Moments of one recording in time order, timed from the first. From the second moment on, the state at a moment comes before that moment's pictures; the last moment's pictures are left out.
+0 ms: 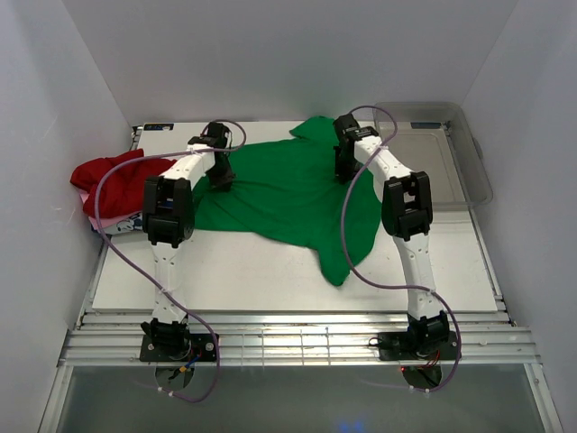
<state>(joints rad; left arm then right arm) -0.18 2.25 1.82 -0.77 -0.11 -0.49 0.36 2.44 2.15 -0.91 0.12 0.32</state>
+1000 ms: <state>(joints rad) -0.18 1.97 1.45 -0.60 -0.11 -0.41 0.44 1.81 1.45 -0.67 -0.20 0.21</state>
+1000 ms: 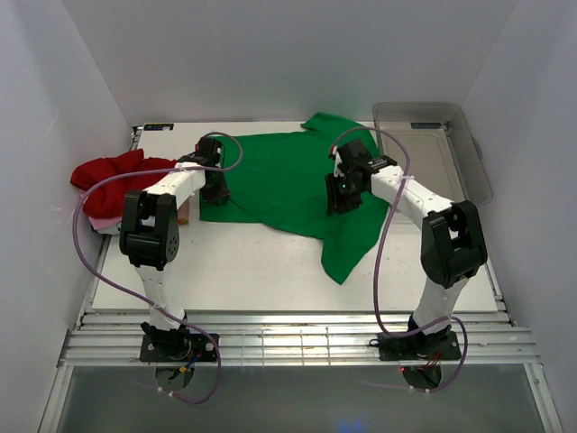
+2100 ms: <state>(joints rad) -0.18 1.97 1.58 -0.61 -0.16 -0.41 0.59 1.48 0.81 -0.66 -0.14 0.48</state>
